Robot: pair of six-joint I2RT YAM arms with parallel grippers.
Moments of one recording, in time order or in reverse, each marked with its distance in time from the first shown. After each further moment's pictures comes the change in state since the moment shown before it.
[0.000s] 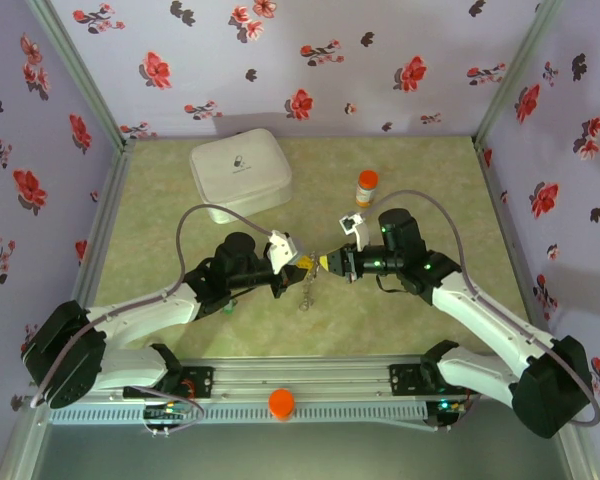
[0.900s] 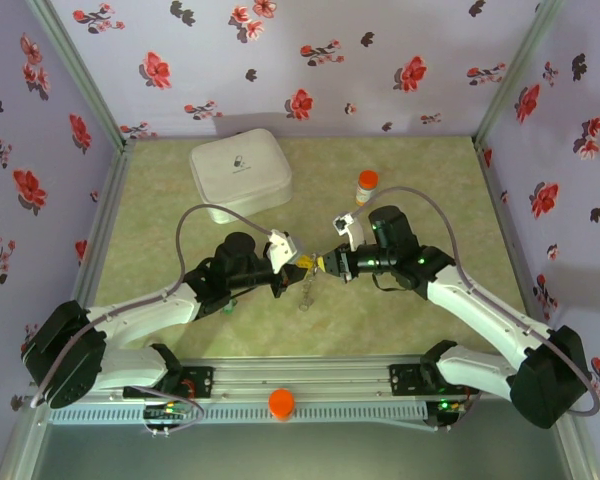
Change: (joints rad) left arm 0.000 0.000 0.000 0.000 -0.007 -0.016; right arm 0.039 0.050 0.060 -0.090 0.086 -0.053
